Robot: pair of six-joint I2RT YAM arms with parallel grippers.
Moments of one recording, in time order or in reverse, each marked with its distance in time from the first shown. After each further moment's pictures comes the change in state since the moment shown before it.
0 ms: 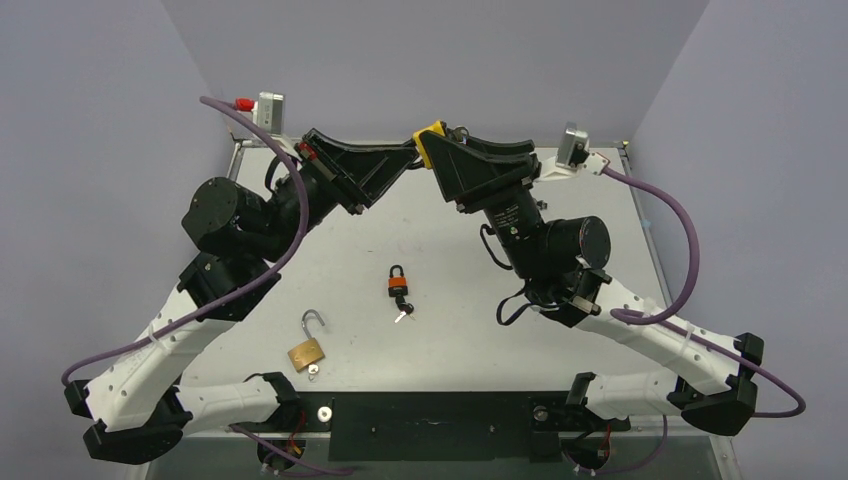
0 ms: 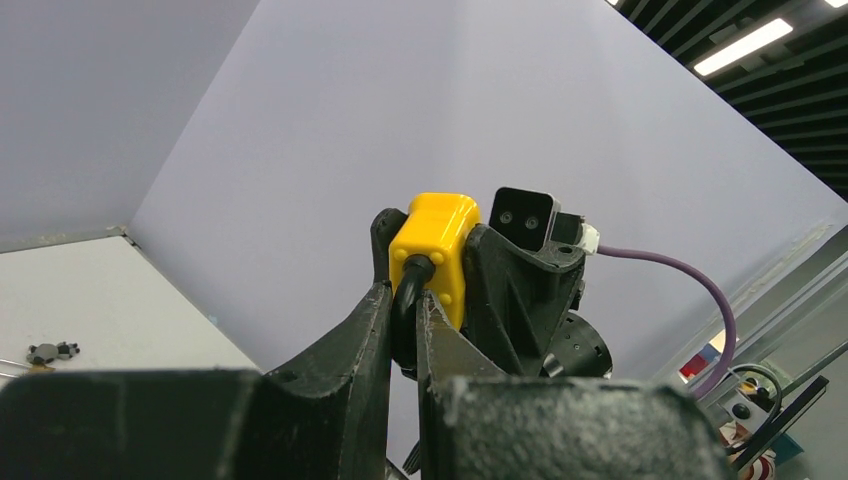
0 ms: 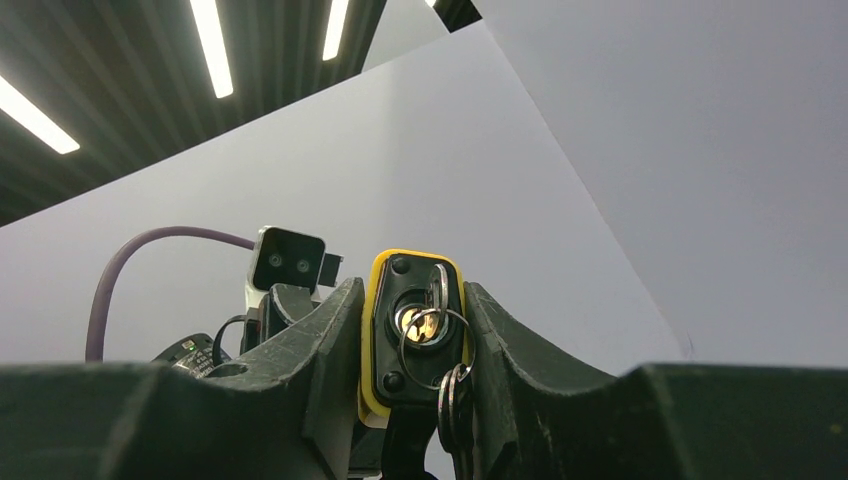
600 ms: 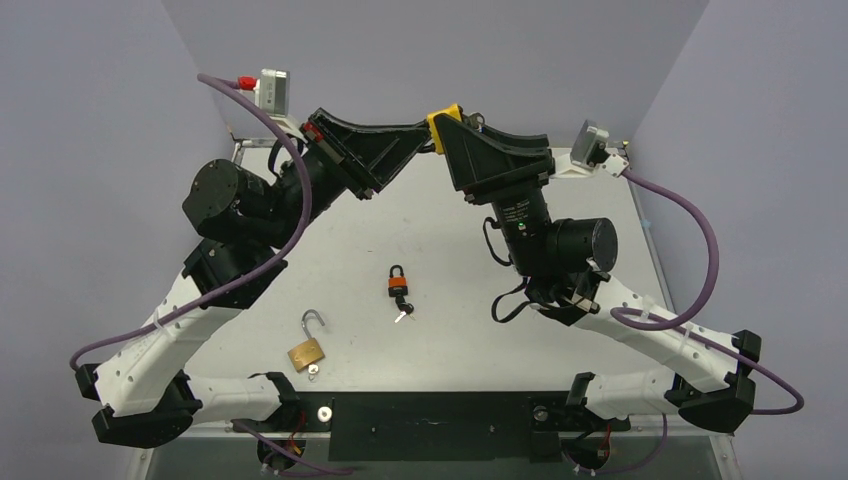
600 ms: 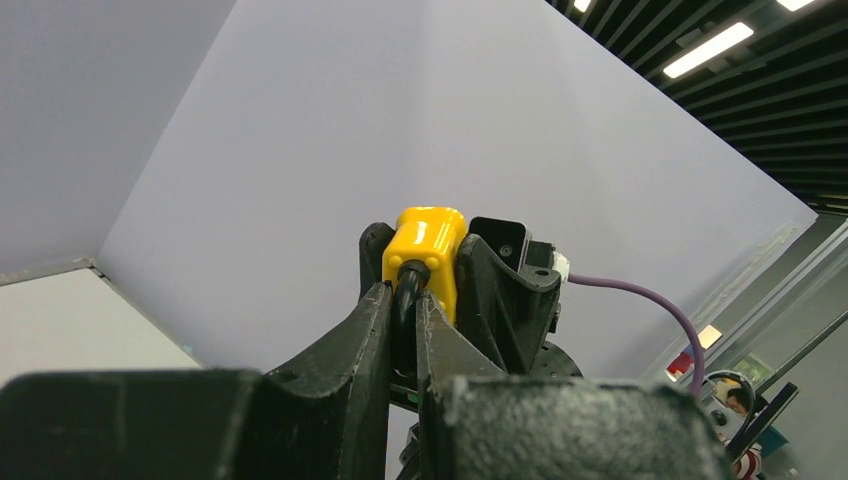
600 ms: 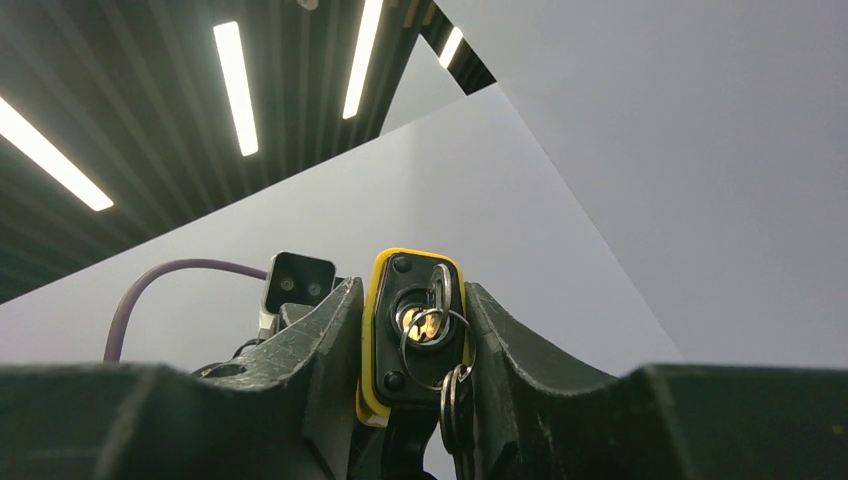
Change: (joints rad) left arm -0.037 0.099 0.151 -0.010 -0.005 0.018; right arm 0.014 0.023 0.041 0.084 0.052 -0.008
